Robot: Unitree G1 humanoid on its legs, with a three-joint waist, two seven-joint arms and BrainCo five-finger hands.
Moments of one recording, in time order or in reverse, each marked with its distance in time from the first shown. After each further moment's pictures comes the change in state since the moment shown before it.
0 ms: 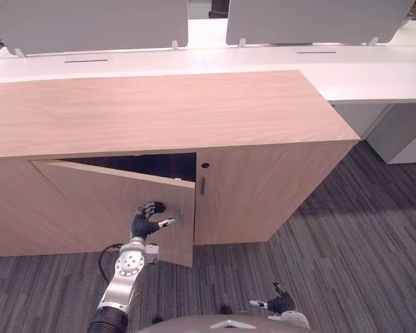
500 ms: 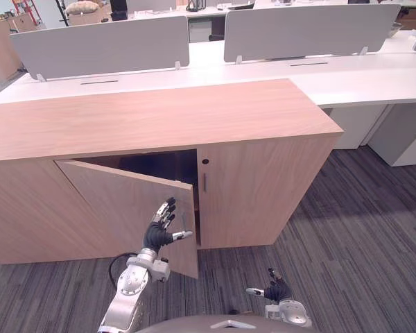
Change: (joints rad) left arm 0.162 -0.007 -0.102 -0.220 -0.078 -0.031 -0.152; right arm -0.014 0.000 0.026 -0.097 -0.001 -0.026 0.041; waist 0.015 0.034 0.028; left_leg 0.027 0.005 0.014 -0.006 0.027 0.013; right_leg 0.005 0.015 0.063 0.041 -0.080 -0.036
